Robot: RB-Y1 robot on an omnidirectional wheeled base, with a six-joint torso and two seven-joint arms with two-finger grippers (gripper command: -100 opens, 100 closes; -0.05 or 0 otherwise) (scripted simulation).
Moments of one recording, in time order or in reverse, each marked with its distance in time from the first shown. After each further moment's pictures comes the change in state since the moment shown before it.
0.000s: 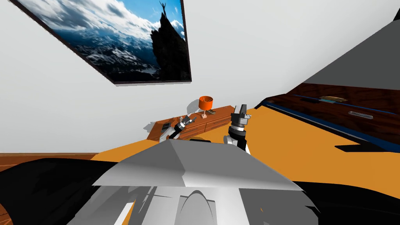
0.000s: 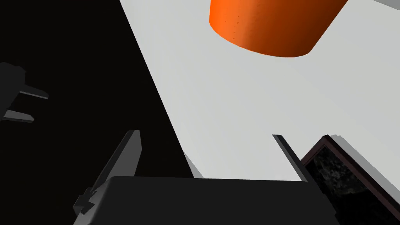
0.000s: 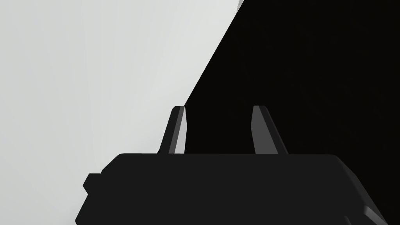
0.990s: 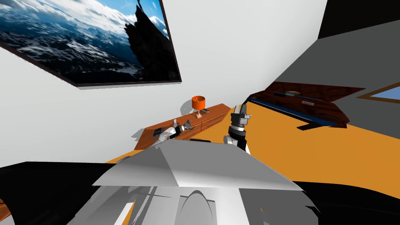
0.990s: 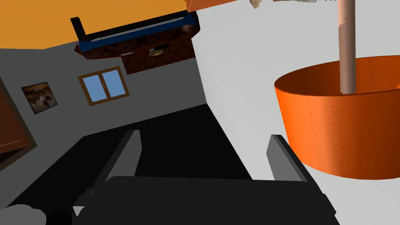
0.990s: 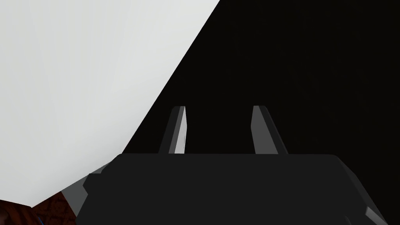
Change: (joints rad) left arm -0.104 0.164 -0.125 0.267 -0.311 -0.004 -0.137; right arm 0.000 0.000 0.000 0.000 0.000 0.000 0.000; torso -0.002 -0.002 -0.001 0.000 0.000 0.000
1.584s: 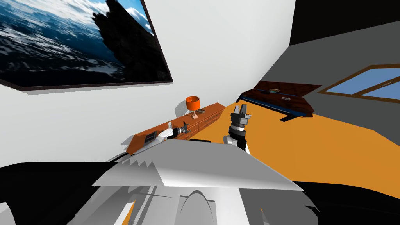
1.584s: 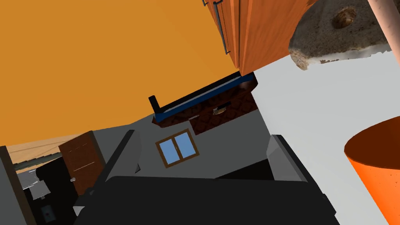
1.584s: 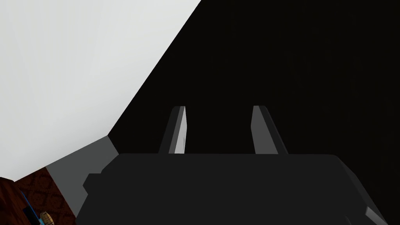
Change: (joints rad) left arm -0.043 0.102 -0.074 0.171 -0.185 0.007 -0.085; right arm 0.000 0.000 0.000 0.000 0.000 0.000 0.000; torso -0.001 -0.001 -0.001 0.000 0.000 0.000
